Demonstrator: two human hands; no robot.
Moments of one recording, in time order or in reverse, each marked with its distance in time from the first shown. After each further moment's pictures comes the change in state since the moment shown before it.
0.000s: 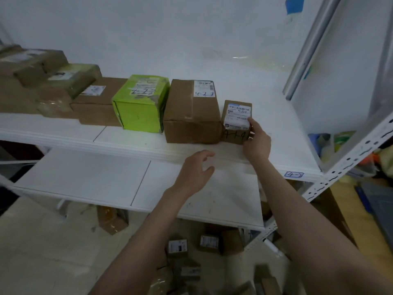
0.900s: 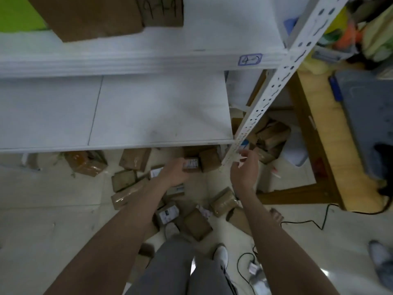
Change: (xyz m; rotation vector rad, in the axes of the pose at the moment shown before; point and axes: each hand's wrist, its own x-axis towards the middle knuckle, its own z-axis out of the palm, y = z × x) left_hand -0.114 -0.140 0.210 0.343 -0.653 -0.421; right_hand -0.247 0.270 -0.007 -0.084 0.034 0.509
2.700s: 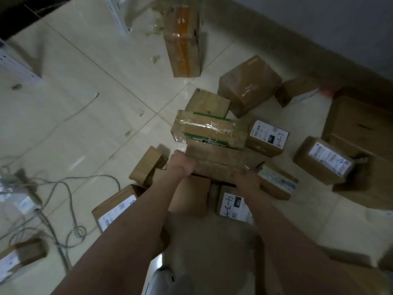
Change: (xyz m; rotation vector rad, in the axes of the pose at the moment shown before) left_hand 0.155 -0.560 0.311 -0.780 0.470 -0.844; right_hand -0.136 0.281 0.609 -0.395 -0.969 0.018
